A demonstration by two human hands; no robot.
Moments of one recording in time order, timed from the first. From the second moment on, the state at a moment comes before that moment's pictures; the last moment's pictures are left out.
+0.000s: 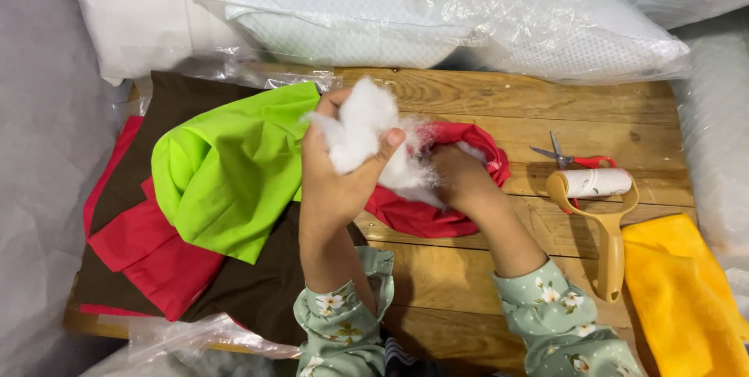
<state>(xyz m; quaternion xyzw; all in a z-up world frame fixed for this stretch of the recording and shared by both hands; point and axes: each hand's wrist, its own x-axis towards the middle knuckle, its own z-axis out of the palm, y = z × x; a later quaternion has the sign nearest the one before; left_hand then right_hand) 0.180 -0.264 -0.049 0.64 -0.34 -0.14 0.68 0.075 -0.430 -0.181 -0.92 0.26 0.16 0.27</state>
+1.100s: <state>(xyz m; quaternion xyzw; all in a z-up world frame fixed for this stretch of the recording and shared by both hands) 0.175 -0.266 -0.063 0.53 -0.28 -0.07 0.80 -0.035 -0.409 -0.039 -0.73 0.24 -0.47 0.43</state>
